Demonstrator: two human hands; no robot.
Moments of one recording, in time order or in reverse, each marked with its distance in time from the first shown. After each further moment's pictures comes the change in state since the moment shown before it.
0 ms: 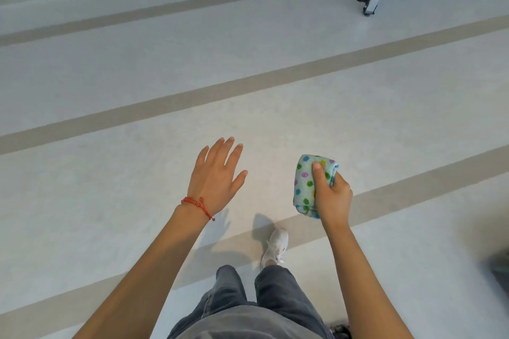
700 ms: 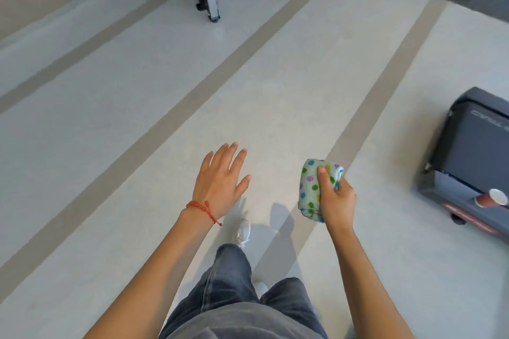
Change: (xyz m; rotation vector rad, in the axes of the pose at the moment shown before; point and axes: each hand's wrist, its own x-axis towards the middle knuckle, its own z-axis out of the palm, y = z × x) left_hand 0.340 0.185 0.083 -0.115 -0.120 0.620; right_hand 0.232 0.012 -0.147 0.197 0.536 0.364
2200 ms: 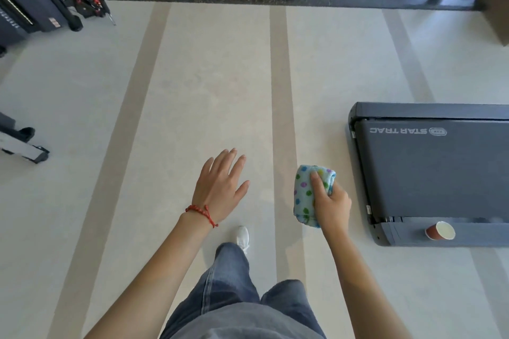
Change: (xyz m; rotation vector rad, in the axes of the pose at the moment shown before) left_hand 0.782 0.159 0.124 -0.088 -0.068 0.613; right_hand 0.632 -0.201 -0.097 0.167 0.505 0.242
